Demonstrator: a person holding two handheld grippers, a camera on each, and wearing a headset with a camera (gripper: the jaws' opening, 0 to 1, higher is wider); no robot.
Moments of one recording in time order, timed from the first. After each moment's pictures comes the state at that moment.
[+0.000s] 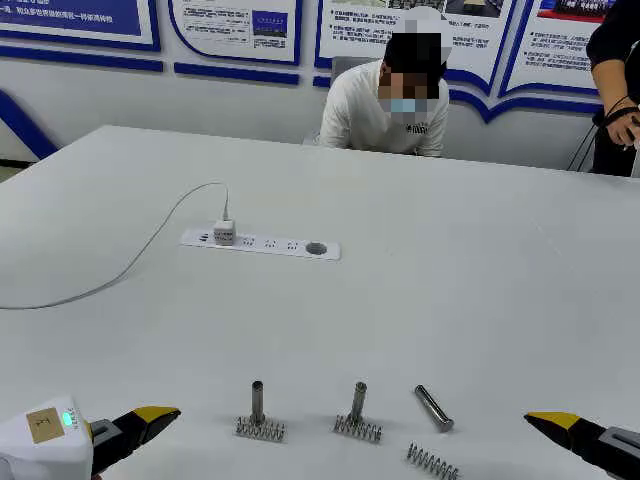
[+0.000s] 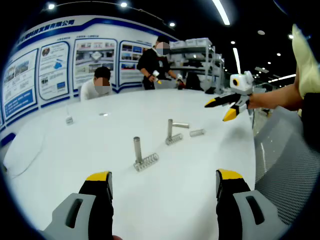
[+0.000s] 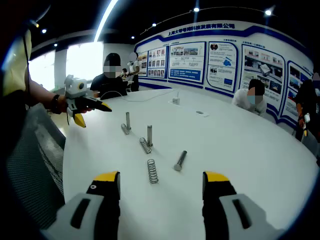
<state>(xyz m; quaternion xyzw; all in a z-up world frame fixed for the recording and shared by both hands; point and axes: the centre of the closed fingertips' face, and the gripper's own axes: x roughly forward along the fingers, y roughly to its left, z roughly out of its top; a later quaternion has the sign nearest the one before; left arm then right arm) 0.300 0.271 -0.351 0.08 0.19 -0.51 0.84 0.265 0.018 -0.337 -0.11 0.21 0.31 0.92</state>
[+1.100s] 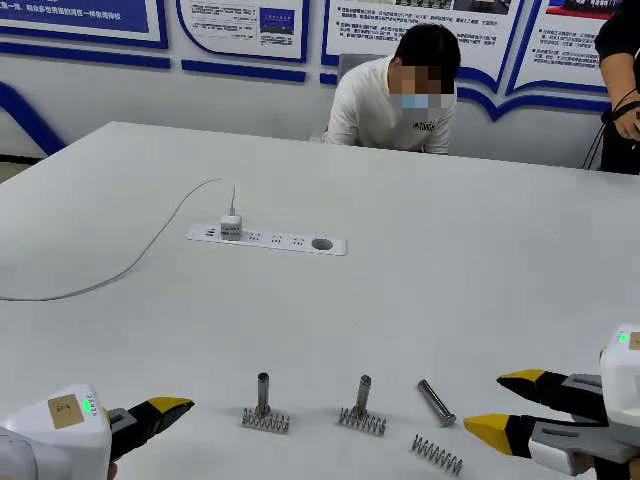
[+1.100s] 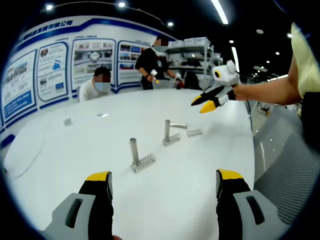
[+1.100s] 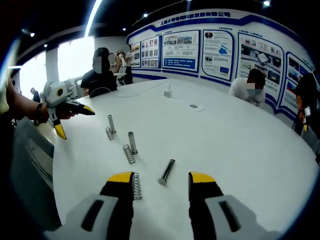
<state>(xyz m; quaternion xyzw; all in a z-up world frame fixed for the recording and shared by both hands) 0.297 0.266 -0.350 0.08 0.19 -0.51 0.84 0.320 0.019 -0.335 -0.10 0.26 0.28 0.92</state>
